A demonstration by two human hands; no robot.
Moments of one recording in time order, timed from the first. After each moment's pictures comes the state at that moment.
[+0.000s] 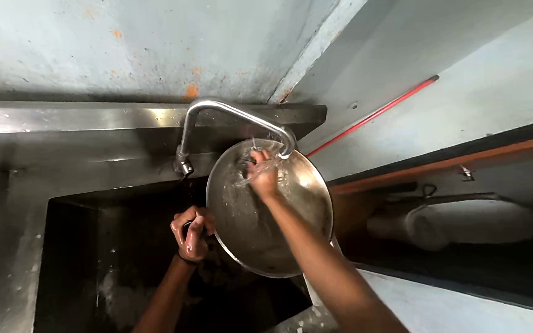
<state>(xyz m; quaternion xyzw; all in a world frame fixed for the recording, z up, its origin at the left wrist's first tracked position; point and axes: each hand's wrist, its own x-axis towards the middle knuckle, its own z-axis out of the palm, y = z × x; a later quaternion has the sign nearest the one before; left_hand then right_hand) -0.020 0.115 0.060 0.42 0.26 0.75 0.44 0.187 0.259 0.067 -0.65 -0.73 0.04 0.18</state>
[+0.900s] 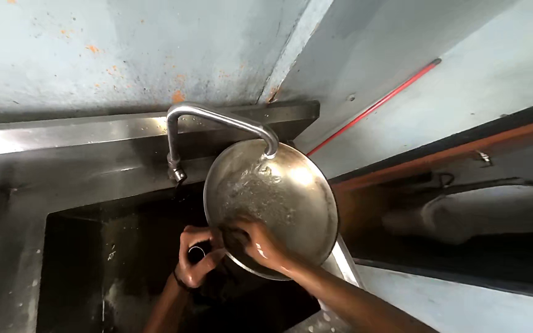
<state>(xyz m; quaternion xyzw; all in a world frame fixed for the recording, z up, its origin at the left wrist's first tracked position) -0.025 0.098 0.066 0.54 0.16 0.62 0.54 0.185 0.122 0.105 -0.53 -0.78 0.32 0.07</state>
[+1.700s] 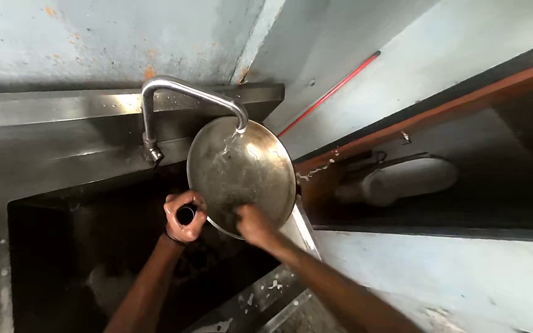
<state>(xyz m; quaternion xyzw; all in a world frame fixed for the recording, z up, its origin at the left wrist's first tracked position) -0.007 0.113 0.084 0.54 0.21 0.69 0.43 0.189 0.086 0.162 -0.73 -0.60 0.29 -0.17</state>
